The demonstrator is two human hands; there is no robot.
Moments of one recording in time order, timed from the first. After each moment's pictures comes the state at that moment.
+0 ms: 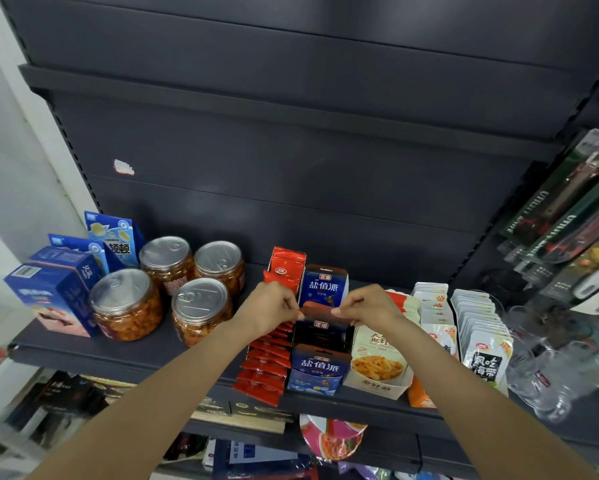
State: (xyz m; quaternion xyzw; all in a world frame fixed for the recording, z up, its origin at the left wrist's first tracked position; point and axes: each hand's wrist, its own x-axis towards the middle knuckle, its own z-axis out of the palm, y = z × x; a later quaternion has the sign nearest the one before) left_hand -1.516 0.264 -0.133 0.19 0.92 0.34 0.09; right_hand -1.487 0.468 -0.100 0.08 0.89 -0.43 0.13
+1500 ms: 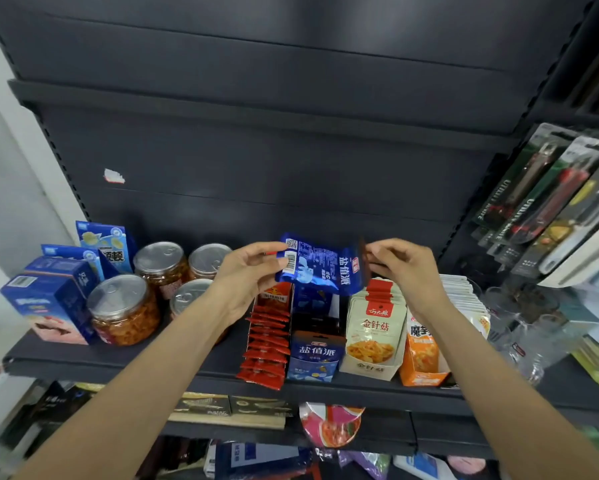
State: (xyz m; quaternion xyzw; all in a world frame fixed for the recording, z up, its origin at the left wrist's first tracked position) left_hand -1.480 0.246 -0.054 0.02 0.58 0.80 0.15; right_hand -1.437 0.481 -0.032 0.02 0.78 -0.61 -0.15
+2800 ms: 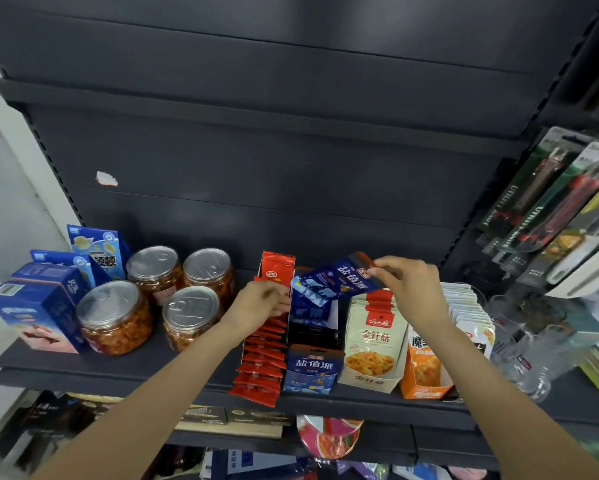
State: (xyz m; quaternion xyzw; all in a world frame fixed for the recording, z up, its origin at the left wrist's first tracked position) left_hand -1.501 0.261 -0.110 0.06 0.80 0.57 0.16; right_hand -1.451 0.500 -0.050 -0.01 0.93 -0.30 -0.20
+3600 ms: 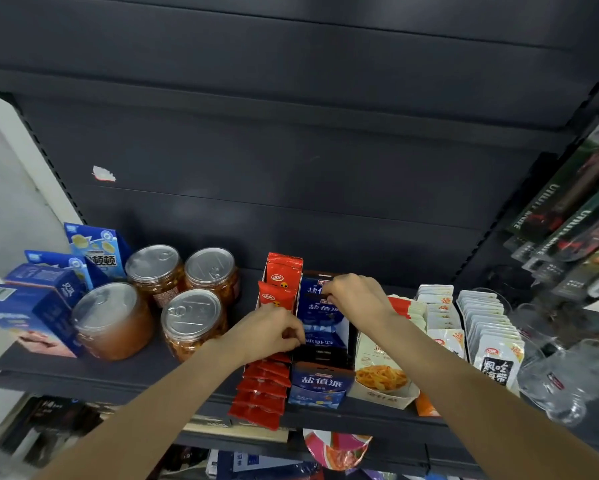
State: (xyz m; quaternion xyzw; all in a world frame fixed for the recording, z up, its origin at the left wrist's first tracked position) left_hand -1.518 0.259 -0.133 0.35 0.89 0.26 0.14; right_hand -1.525 0.450 -0.103 -0.13 0.99 0.05 0.02
